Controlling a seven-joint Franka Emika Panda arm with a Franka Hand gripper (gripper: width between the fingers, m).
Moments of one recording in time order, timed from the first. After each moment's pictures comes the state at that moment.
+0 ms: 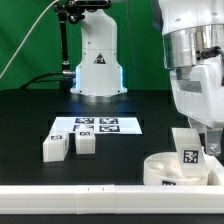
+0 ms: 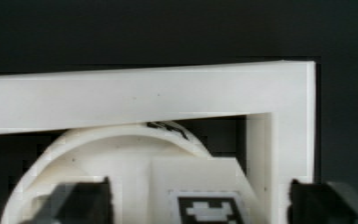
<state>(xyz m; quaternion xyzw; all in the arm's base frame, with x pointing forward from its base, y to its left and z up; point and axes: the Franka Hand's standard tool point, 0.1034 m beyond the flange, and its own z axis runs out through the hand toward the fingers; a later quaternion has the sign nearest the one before) 0.633 0.115 0.066 -0.68 0.72 -0.02 0.12</state>
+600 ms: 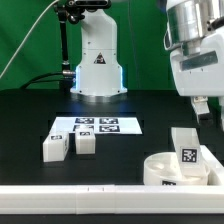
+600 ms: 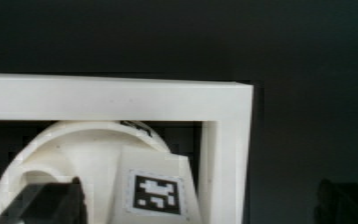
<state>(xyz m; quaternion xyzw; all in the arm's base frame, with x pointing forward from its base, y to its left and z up) 0.643 0.121 0.100 -0.74 0.66 -0.04 0.14</state>
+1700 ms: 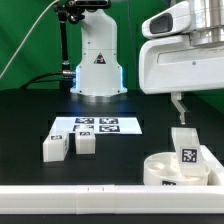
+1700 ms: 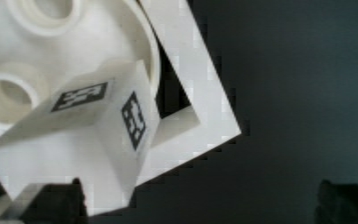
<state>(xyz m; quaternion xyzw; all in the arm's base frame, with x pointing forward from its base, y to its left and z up) 0.647 0.120 0.111 -0.97 0.23 -0.08 0.07</state>
